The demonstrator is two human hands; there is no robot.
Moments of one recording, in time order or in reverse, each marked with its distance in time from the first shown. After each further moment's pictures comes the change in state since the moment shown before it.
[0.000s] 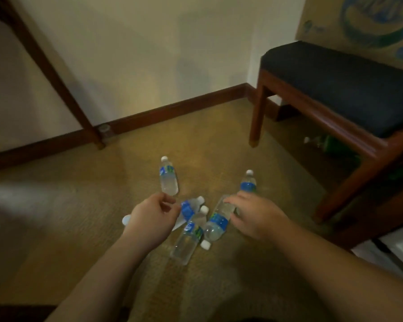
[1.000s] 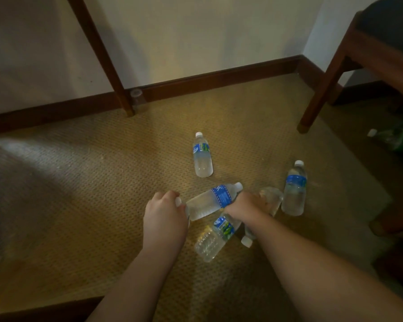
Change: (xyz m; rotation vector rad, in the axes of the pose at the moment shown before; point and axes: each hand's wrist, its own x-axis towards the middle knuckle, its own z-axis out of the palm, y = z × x) left_hand 0.023 -0.096 0.029 0.014 0.319 -0.128; right_hand 0.148 -0.056 0.147 0.180 -0.207 0.612
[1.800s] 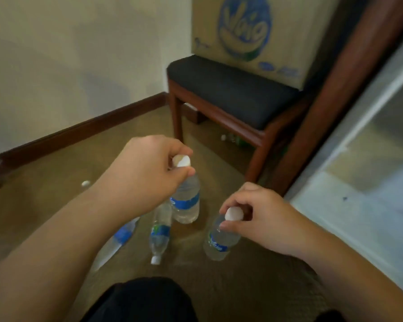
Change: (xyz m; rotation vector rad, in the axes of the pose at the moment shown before) left_hand -0.076 0.290 -0.095 0.018 -0.328 0.959; right_hand -0.290 0.205 -0.211 0.336 0.355 -0.291
